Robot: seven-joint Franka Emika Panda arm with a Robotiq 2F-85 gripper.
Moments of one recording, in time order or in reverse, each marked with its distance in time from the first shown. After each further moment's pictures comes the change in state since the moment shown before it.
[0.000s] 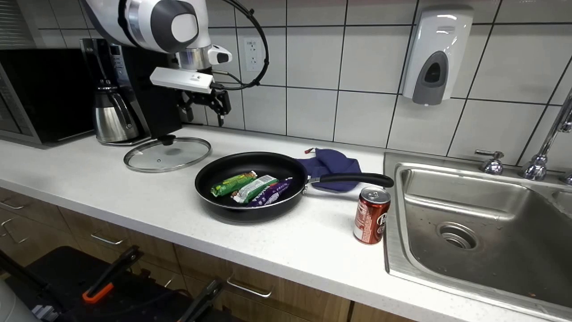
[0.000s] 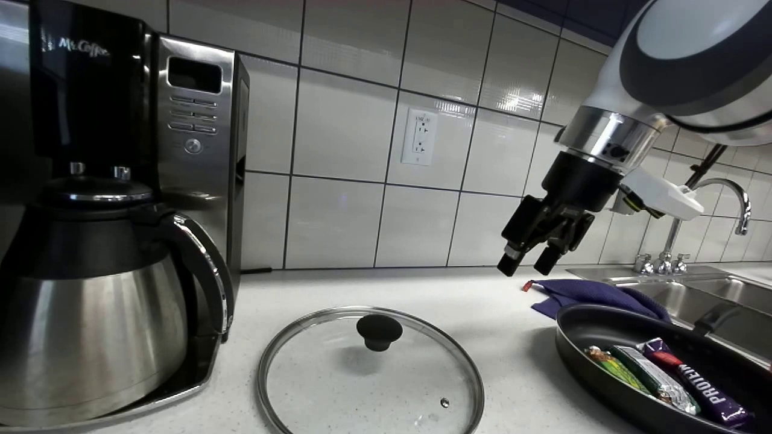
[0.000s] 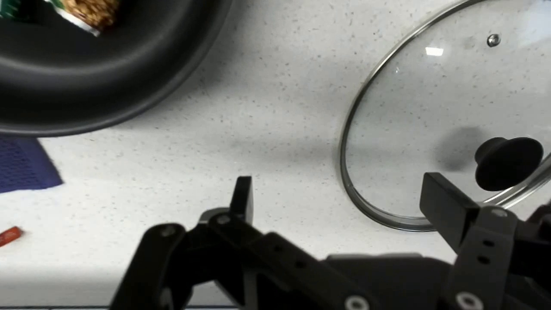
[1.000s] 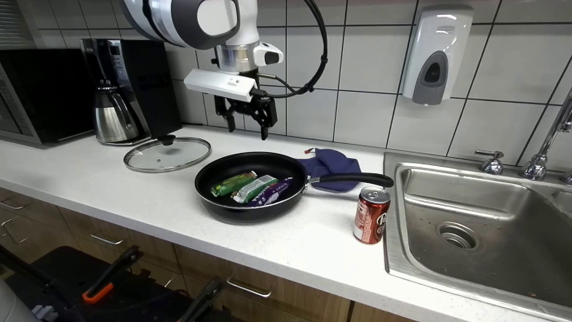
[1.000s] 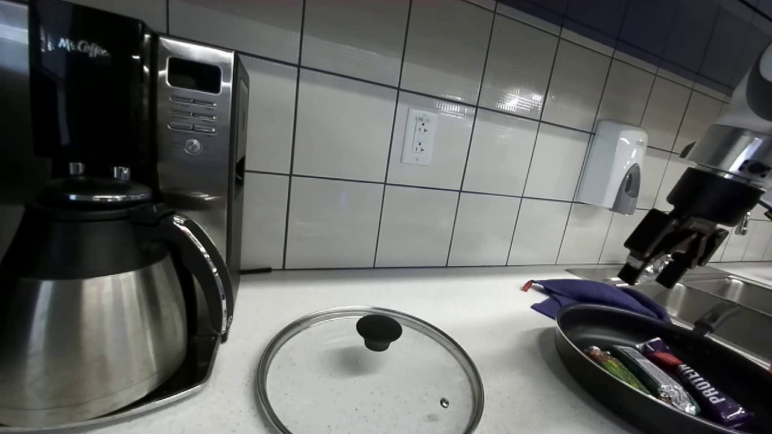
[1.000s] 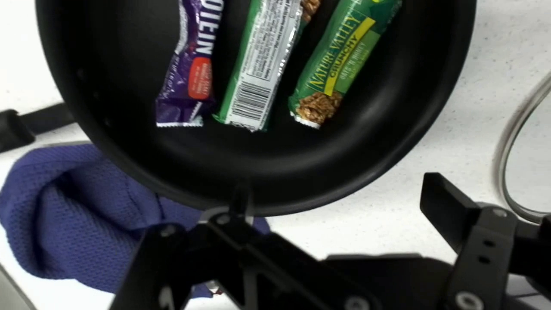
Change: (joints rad) arm -0.133 -0.194 -0.183 -0.215 0.002 -0.003 -0.079
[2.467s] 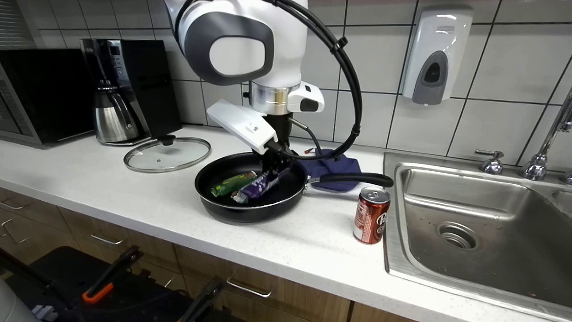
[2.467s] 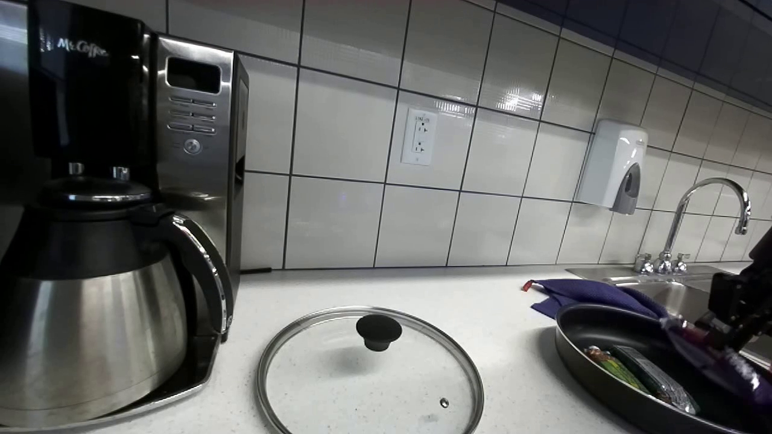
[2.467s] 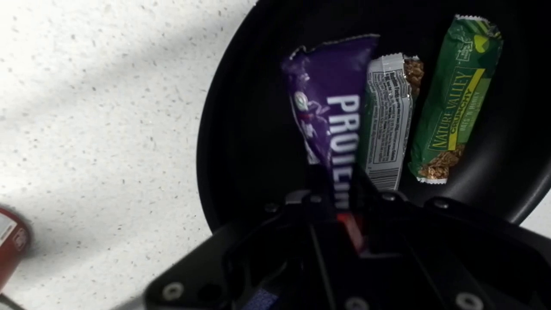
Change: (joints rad) arm -0.076 0.043 -0.161 -0.092 0.257 0.004 -0.127
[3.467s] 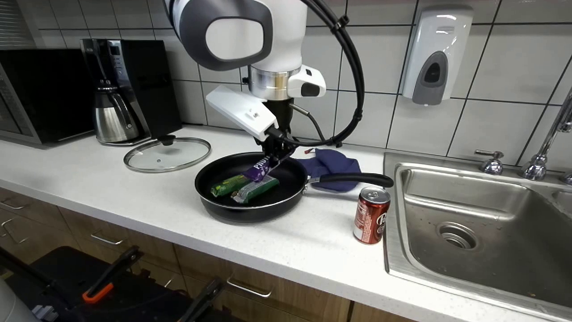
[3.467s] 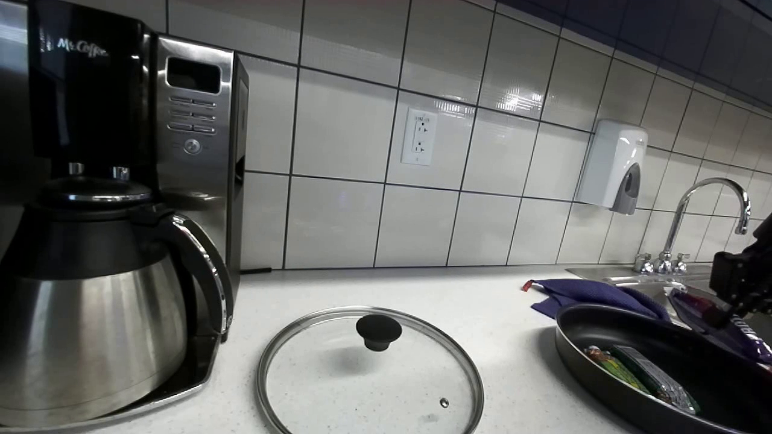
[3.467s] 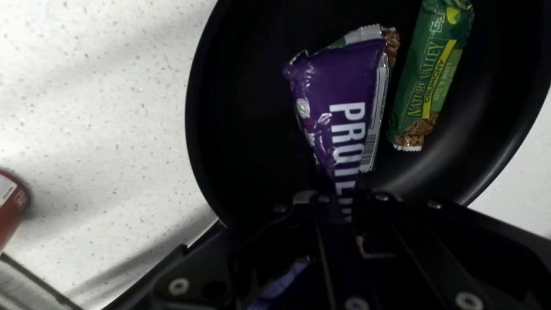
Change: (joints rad) arm -0.001 -0.064 0.000 -0.004 0.000 -0.005 0.003
